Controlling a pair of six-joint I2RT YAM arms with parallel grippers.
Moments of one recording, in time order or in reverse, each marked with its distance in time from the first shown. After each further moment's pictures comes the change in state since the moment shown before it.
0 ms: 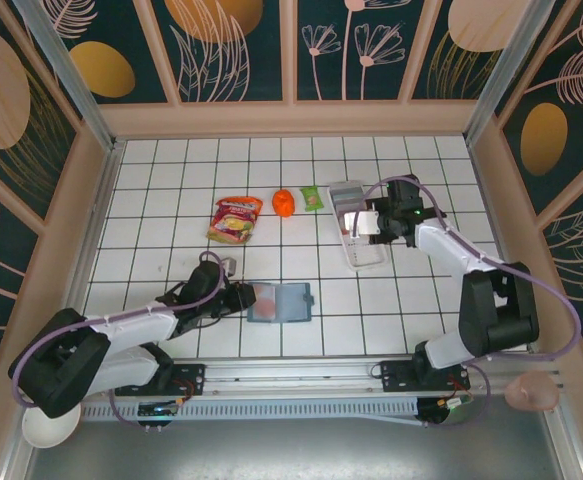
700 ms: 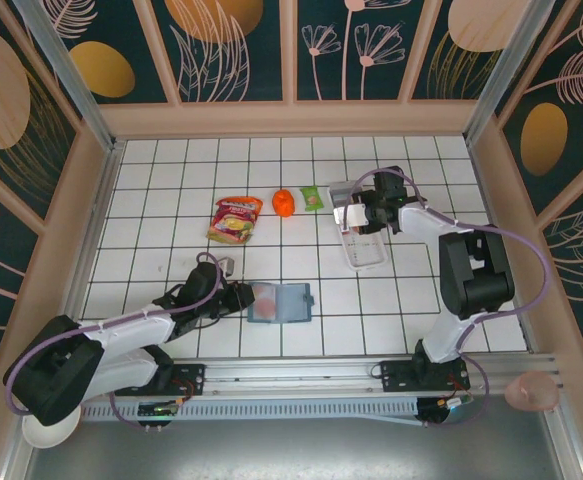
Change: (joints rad) left arm -0.001 -0.045 -0.007 -0.018 -0.018 -0.012; right arm 0.012 0.243 0.121 0.119 -0.033 -0.085
